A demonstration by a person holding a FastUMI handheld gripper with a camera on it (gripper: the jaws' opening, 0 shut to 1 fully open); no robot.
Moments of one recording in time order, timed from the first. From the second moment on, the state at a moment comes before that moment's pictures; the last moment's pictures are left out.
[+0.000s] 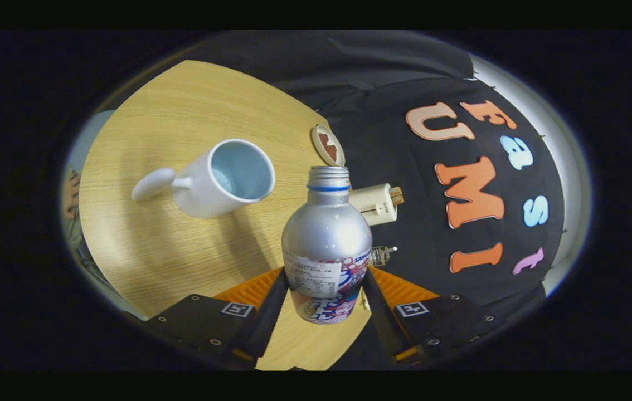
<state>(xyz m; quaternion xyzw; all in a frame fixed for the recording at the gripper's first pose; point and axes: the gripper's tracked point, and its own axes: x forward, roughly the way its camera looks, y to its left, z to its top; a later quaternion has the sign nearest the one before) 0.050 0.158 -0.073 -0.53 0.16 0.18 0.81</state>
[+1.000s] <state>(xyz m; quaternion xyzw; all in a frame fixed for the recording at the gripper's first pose) 0.072 0.142 -0.109 -0.13 0.18 0.15 0.96</state>
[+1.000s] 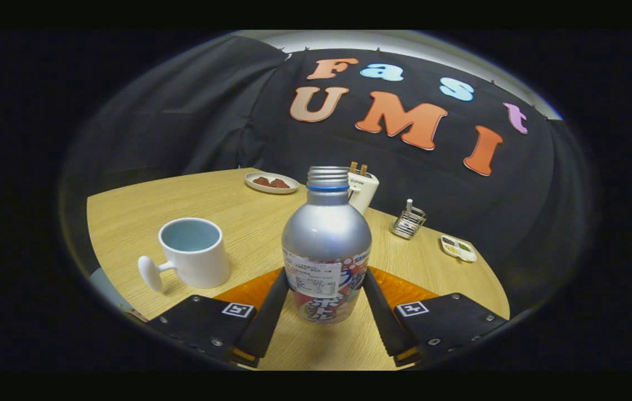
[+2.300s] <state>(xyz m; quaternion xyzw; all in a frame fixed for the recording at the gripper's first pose) 0.221 0.163 -0.137 0.02 0.18 0.09 0.98</state>
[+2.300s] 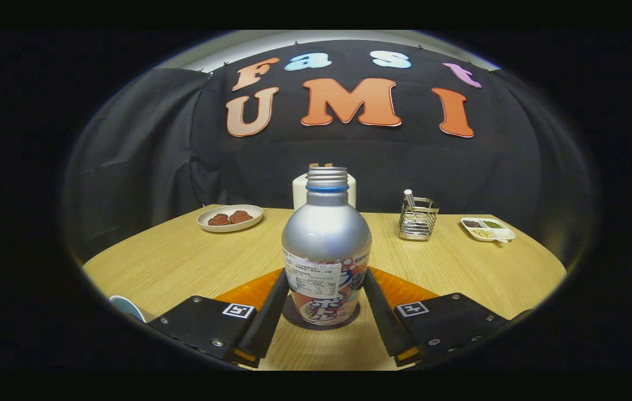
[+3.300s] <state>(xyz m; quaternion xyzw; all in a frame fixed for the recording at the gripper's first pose) 0.208 0.162 -0.130 -0.01 0.18 0.08 0.98</state>
